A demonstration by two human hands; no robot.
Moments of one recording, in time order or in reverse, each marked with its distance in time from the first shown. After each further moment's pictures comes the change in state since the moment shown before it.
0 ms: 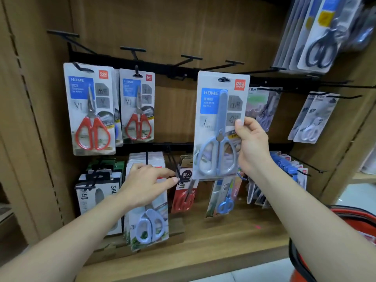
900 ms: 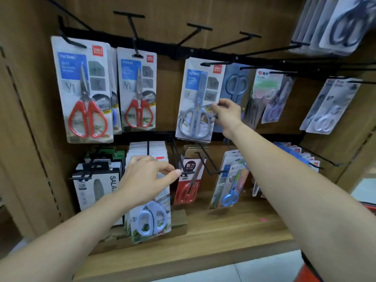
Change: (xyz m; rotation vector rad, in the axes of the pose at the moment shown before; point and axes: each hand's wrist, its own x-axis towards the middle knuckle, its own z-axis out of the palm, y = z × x) left_hand -0.005 -0.003 0.014 0.001 0.128 0.006; right_hand 0.116 0.082 0.046 -0.270 -0.030 0.095
